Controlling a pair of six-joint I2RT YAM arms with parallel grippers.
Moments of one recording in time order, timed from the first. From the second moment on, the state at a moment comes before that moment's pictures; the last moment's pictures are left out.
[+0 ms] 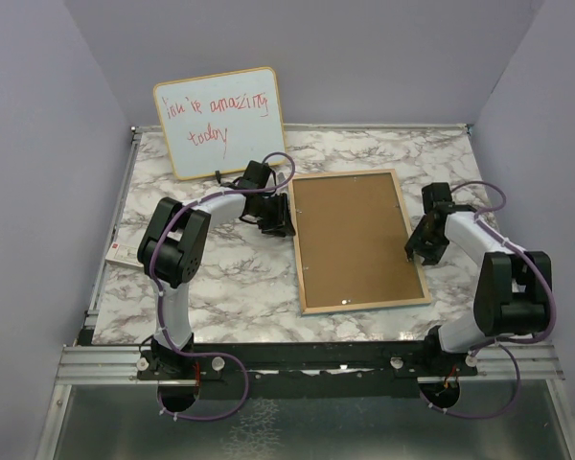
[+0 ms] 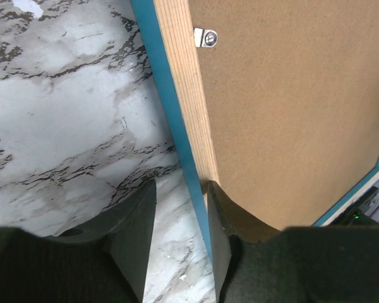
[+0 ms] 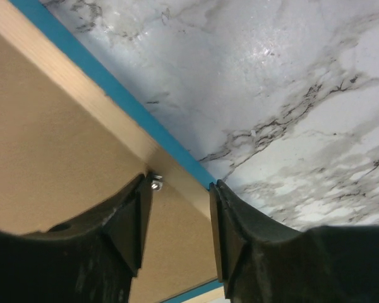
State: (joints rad) left arm -0.43 1.98 1.28 -0.34 0.47 -0.47; right arm 0.02 1.51 0.88 -0.68 0.17 0.59
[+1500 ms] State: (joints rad) left arm -0.49 1.90 1.16 -0.36 0.49 -0.58; right arm 0.57 1.51 0.76 -0.50 -0.38 0.63
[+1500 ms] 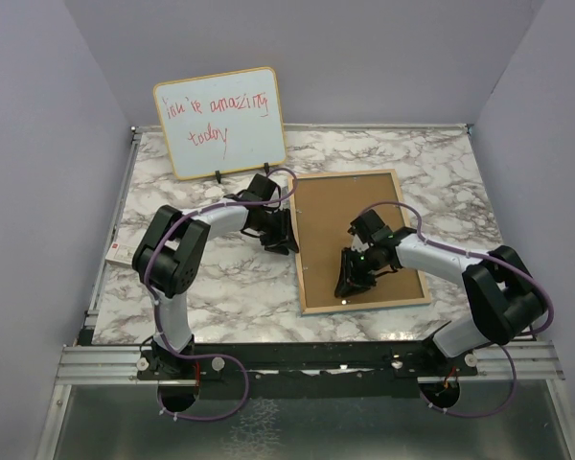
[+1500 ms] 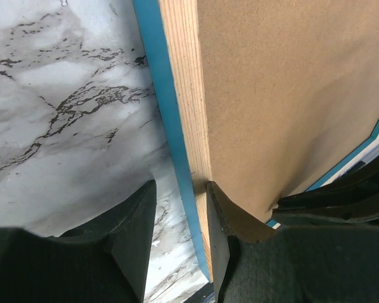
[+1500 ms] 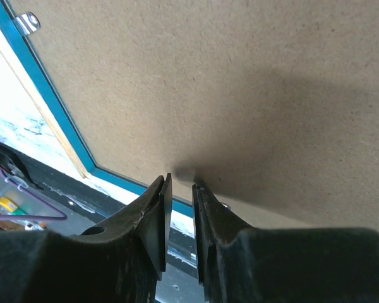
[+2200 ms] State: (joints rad) left arm -0.49 1.92 1.17 -0.36 0.51 -0.60; right arm 0.57 1.52 0.78 -0.60 -0.37 0.60
